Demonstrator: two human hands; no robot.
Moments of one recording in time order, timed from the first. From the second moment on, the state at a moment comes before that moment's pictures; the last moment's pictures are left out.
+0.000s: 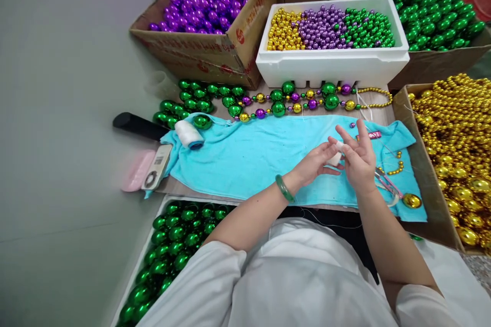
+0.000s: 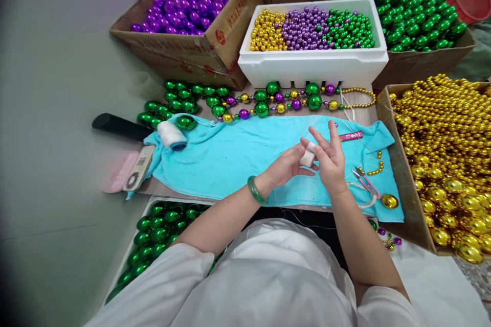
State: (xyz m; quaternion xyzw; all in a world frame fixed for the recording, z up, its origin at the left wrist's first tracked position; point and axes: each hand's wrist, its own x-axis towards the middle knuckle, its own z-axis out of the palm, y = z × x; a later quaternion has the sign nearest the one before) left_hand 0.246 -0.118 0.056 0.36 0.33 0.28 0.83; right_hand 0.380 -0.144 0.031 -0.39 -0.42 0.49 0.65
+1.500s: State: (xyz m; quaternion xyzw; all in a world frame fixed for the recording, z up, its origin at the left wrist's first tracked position) left_hand 0.251 -0.086 0.047 0.56 0.51 0.28 0.59; right_hand 0.380 -0.157 0.031 -0.40 -0.51 0.48 0.59
